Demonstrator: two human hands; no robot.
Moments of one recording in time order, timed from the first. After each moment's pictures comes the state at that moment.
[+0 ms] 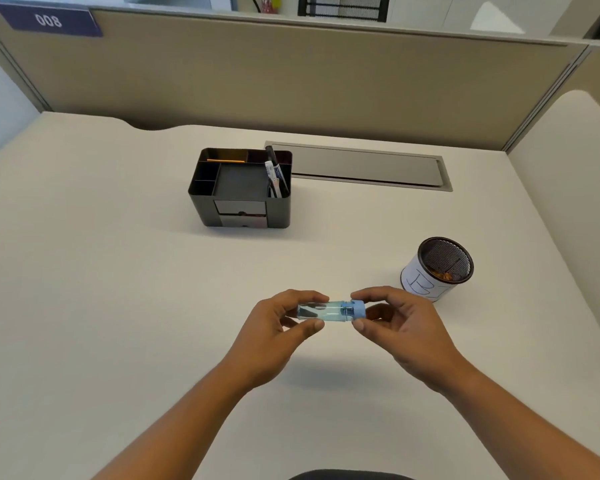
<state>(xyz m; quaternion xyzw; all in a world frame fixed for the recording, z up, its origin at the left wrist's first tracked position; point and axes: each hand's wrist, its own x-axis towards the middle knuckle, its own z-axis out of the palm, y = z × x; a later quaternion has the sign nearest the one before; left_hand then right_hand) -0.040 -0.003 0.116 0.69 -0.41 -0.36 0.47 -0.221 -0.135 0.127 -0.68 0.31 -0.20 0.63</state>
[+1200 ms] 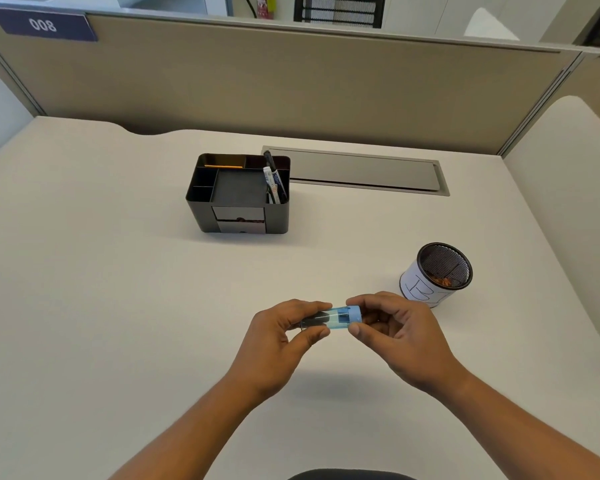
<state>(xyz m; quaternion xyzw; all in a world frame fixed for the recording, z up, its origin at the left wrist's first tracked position) -0.045 -0.004 0.115 0.70 -0.45 -0.30 0.47 -0.213 -0.134 0.122 -0.73 0.29 -0.23 0.57</state>
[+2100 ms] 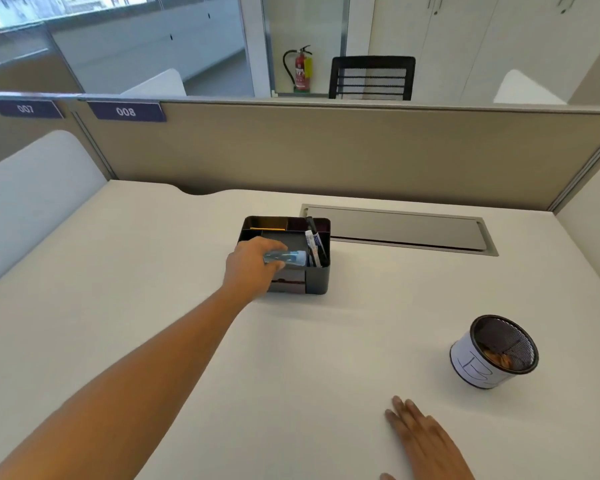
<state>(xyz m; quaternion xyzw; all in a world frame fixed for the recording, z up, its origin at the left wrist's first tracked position) 0.157 -0.110 0.134 0.85 -0.41 -0.08 0.32 -0.231 -0.122 0.019 -0.94 0.25 0.03 0.21</state>
